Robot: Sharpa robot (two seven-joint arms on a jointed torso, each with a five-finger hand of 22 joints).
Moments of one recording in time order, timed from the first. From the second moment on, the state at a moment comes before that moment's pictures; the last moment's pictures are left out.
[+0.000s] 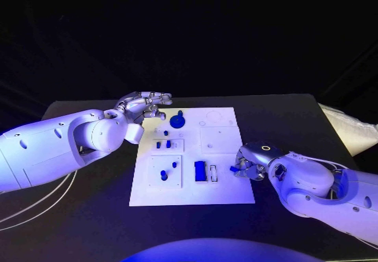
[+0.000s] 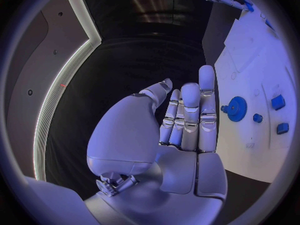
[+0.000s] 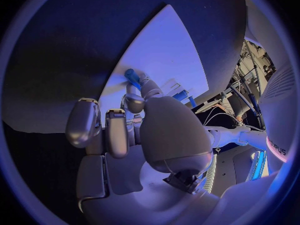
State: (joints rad) left arm 1.22 -0.87 -0.03 1.50 0.07 -0.21 0.21; left_hand 1.35 -0.09 0.40 0.00 0.11 0.90 0.20 0.25 0.07 0.94 0.13 0.41 0.10 1.25 0.03 1.10 0.57 0.17 1.28 0.12 0.40 0.98; right arm 1.00 -0.99 -0.03 1.88 -1.82 -0.14 -0.57; right_hand 1.37 -0.02 0.04 0.09 0.16 1.13 0.07 0.17 0.22 1.36 0.00 0.92 1.09 1.47 -0.07 1.43 1.31 0.10 1.38 0.04 1.31 1.03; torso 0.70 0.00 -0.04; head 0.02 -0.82
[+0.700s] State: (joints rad) left arm 1.22 -0.87 -0.03 1.50 0.07 -0.20 0.21; left_hand 1.35 -0.09 0.40 0.00 0.11 0.90 0.20 0.25 0.07 0.94 0.13 0.41 0.10 1.25 0.03 1.10 0.57 0.17 1.28 0.12 0.40 0.98; right arm 0.98 -0.99 -0.05 1.91 -1.53 -0.33 -0.57; right_hand 1.33 -0.03 0.23 0.12 0.32 1.14 0.06 0.16 0.22 1.37 -0.02 0.93 1.10 1.46 -0.08 1.44 1.31 0.10 1.39 0.03 1.32 1.05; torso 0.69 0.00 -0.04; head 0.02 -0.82
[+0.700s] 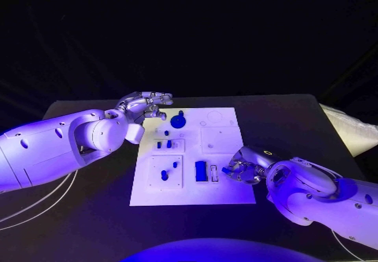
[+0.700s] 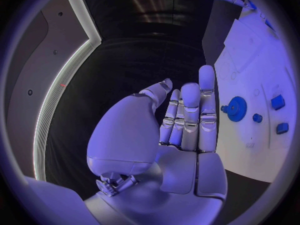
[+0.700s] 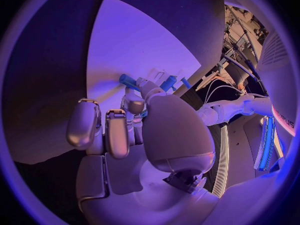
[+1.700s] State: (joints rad) left arm 1.22 -0.87 -0.03 1.50 0.07 -0.20 0.21; left_hand 1.35 -0.09 0.40 0.00 0.11 0.90 0.20 0.25 0.07 0.93 0.13 0.41 0.10 1.25 0.03 1.10 0.57 0.17 1.28 0.12 0.40 0.98; right arm 0.99 -0.92 -0.04 1.87 -1.34 -0.35 -0.56; right_hand 1.17 -0.06 0.22 0.20 0.38 1.17 0.05 0.19 0.29 1.40 -0.02 0.99 1.15 1.47 -0.08 1.46 1.31 0.10 1.40 0.02 1.33 1.07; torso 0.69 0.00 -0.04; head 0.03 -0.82
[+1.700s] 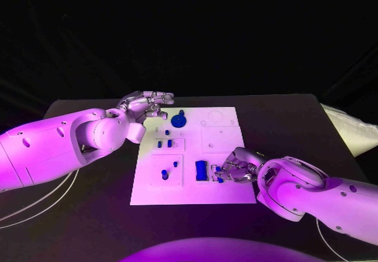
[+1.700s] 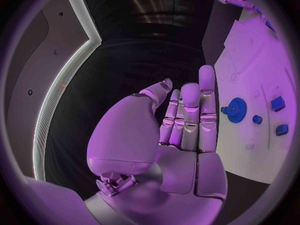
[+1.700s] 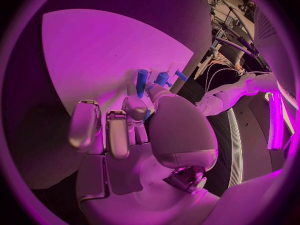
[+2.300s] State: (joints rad) left arm 1.22 -0.87 -0.03 1.50 0.07 -0.20 0.20; left_hand 1.35 -0.09 0.40 0.00 0.11 0.90 0.20 0.25 0.07 0.93 0.13 0.41 0.10 1.25 0.03 1.10 0.57 0.17 1.28 0.12 0.40 0.98; right arm 0.99 -0.90 -0.04 1.87 -1.35 -0.35 -0.57; right_hand 1.16 -0.06 0.22 0.21 0.40 1.17 0.05 0.19 0.29 1.41 -0.03 1.01 1.17 1.47 -0.08 1.46 1.31 0.10 1.40 0.02 1.33 1.08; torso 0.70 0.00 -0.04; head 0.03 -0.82
